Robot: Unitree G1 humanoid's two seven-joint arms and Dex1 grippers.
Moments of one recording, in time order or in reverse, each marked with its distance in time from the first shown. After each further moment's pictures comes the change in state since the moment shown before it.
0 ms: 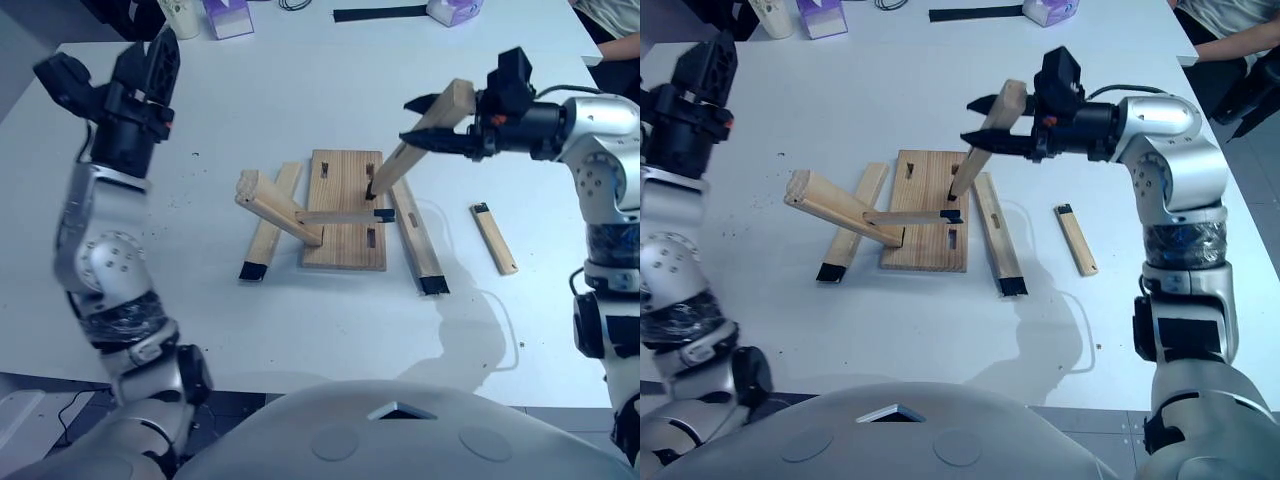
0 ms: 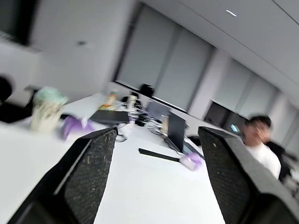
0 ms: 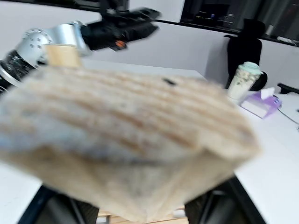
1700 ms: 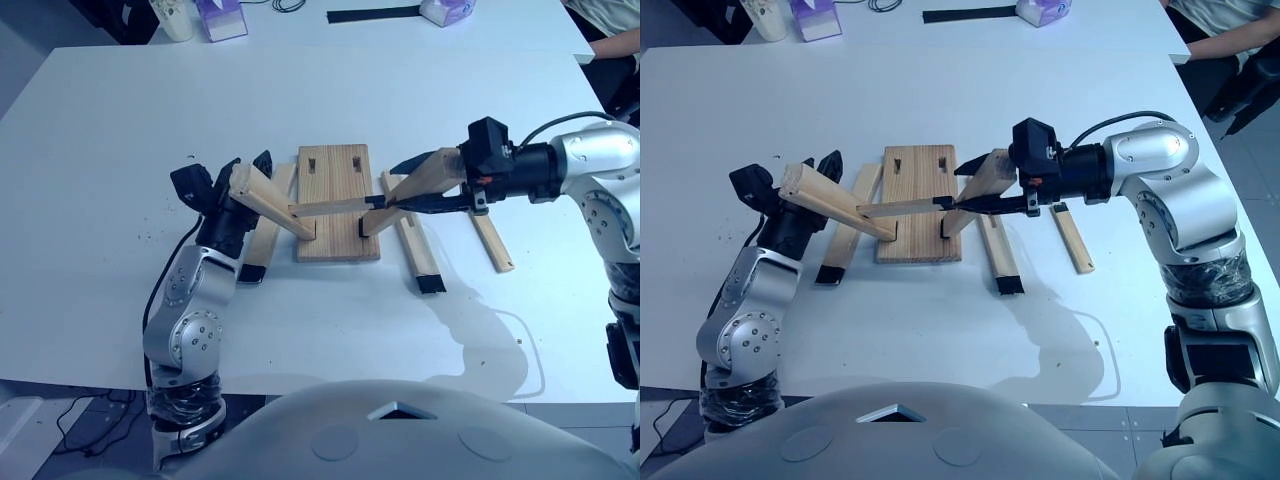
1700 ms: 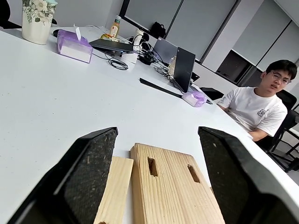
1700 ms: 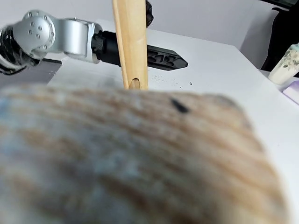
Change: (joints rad) left arm 0.398 -0.080 -0.316 -0.175 0.145 -0.018 0.044; right arm 0.042 -0.102 0.158 -0.119 -0.018 0.005 0.005
